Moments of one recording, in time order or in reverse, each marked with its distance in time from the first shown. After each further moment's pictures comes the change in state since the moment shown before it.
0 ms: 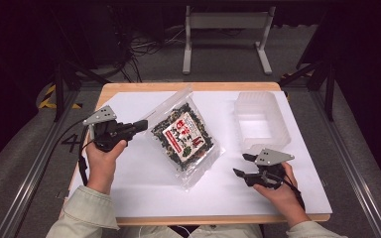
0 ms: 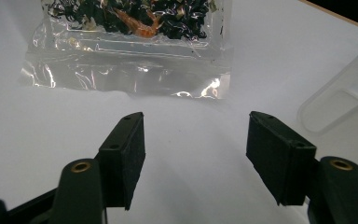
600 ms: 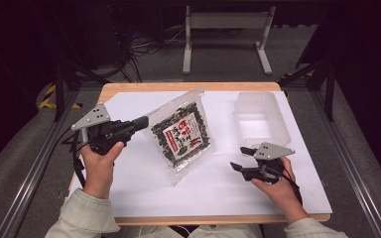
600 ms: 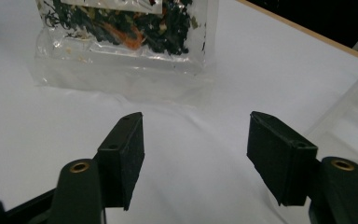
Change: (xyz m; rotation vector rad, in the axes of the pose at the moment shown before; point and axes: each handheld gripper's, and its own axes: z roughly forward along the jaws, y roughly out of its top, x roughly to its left) left arm -0.029 0.020 -0.020 -0.098 -0.035 0.077; right arm -0.003 0.021 -0.001 -0.063 0.005 -0.005
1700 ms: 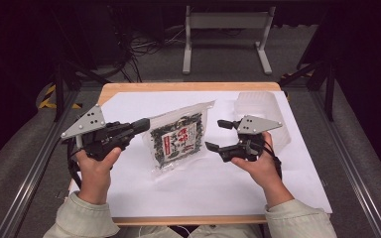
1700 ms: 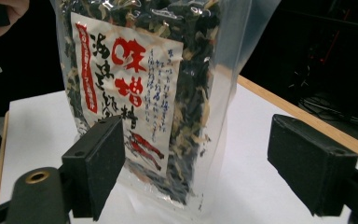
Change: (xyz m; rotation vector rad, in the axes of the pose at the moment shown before) left arm -0.026 0.017 -0.015 -0.049 -0.060 0.095; right arm 0.008 0.095 0.022 -0.228 0.145 -0.019
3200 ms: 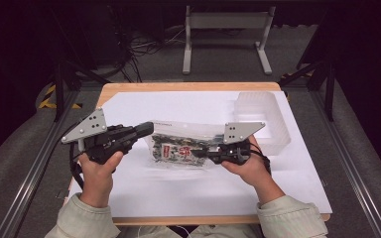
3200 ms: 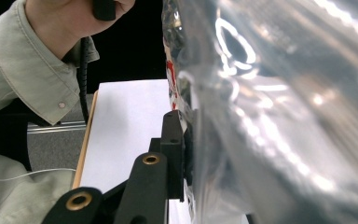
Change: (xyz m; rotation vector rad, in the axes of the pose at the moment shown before) left arm -0.006 -0.002 0.002 -0.022 -0.049 0.001; right arm 0.021 0.007 0.021 0.018 0.318 -0.106
